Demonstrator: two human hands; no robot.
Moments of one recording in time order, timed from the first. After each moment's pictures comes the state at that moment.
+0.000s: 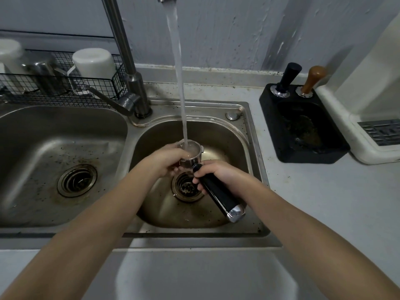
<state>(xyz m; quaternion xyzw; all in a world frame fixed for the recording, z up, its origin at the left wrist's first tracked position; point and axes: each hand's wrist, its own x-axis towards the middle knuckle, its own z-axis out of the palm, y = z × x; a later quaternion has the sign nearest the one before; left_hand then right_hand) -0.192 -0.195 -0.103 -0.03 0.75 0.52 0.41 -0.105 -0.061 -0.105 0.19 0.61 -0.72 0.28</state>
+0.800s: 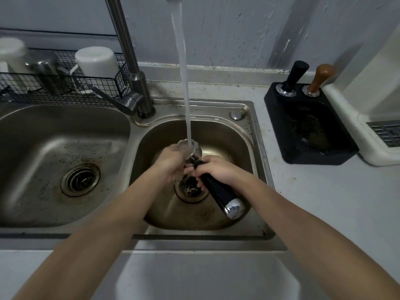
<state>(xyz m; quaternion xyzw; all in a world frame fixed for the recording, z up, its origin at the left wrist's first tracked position) -0.175 -0.191 -0.106 -0.11 0.68 0.65 0.32 -0.112 -0.072 -0.094 0.15 0.68 -0.67 0.26</state>
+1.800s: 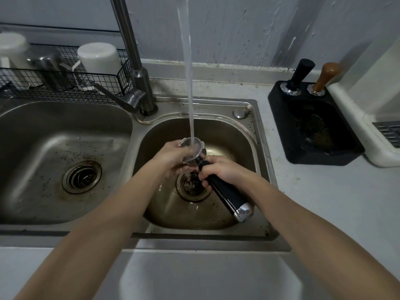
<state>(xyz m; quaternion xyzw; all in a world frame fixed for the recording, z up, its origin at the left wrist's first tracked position) -0.185 -0.200 -0.104 -0.05 0.69 0.61 0.38 -0.115 -0.064 -0.107 0.15 0.64 -0.70 0.28</state>
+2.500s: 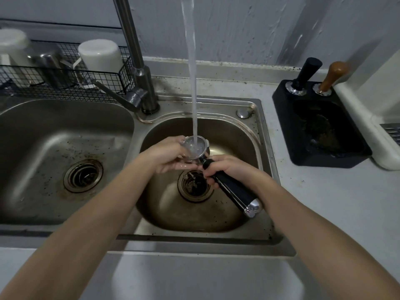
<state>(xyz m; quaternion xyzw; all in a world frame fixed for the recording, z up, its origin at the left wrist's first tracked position) -0.199 -0.211 -0.090 -0.01 0.65 0.62 0.44 -0.122 -0.053 -0.107 0.14 0.63 -0.71 0.29</state>
